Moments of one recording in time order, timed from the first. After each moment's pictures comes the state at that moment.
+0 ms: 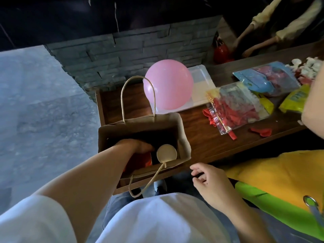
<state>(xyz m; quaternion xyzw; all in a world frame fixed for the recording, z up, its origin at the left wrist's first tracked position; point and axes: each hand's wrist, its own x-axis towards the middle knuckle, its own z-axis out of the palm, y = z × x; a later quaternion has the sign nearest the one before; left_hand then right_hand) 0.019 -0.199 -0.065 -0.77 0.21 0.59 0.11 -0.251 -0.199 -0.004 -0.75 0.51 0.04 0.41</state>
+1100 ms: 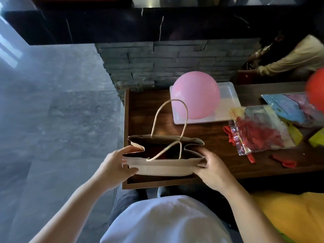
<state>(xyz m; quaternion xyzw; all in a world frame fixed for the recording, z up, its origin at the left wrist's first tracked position) 0.030 -0.053 -0.020 -0.80 0.35 0.35 -0.34 -0.194 -0.244 -0.019 -0.71 0.39 -0.05 0.58</state>
